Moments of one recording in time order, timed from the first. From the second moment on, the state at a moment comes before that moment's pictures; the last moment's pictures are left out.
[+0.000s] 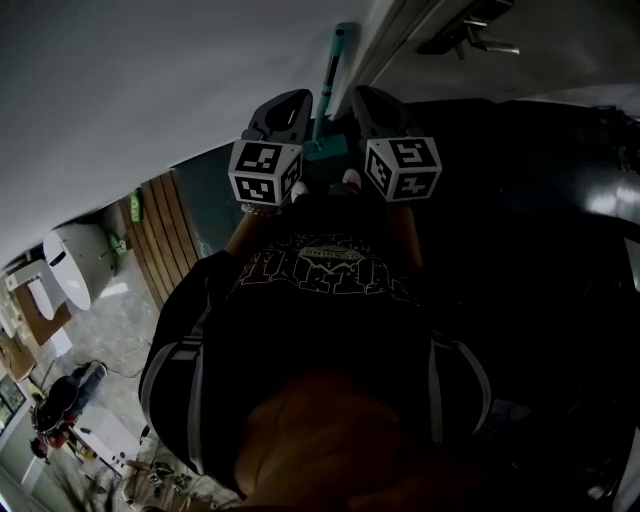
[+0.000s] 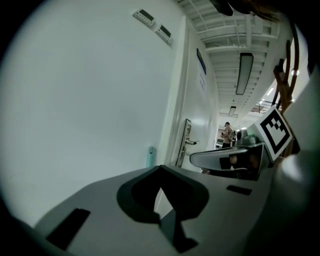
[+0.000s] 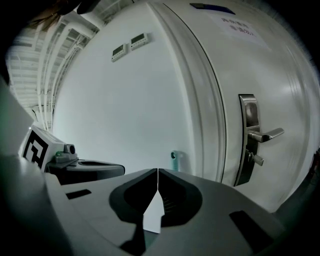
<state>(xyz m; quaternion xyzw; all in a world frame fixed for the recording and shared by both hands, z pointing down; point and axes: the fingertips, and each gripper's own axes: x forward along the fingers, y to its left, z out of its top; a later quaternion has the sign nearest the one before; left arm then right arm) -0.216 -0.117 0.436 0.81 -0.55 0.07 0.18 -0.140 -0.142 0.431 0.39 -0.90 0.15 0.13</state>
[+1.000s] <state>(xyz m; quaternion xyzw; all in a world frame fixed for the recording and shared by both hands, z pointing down) -0.181 -0.238 0.491 0.77 -0.59 0.13 0.22 -0.104 -0.230 0.449 0.35 -0.91 0.19 0.13</state>
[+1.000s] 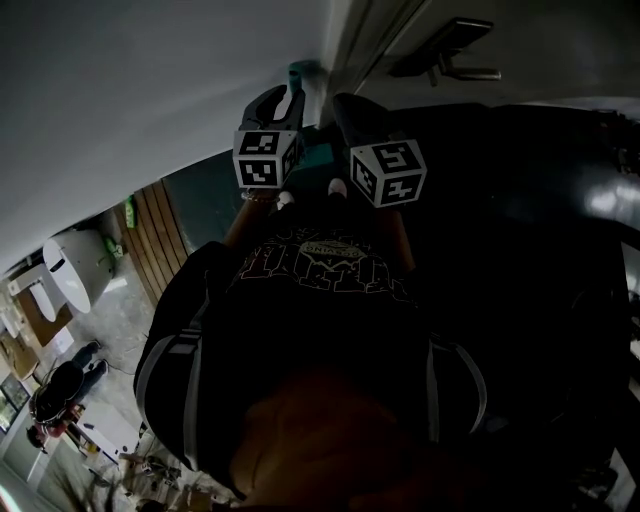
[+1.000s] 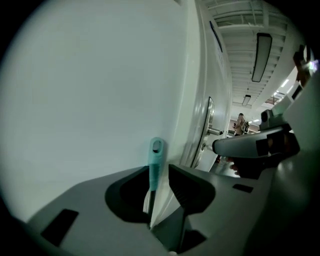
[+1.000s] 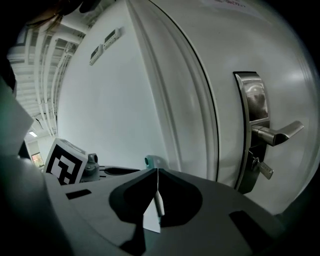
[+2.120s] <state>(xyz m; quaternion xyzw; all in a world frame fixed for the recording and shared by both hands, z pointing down) -0.187 -0.262 0.502 0.70 -0.67 0.15 0.19 -0.049 -0.243 0.446 0.36 -0.90 0.20 0.15</state>
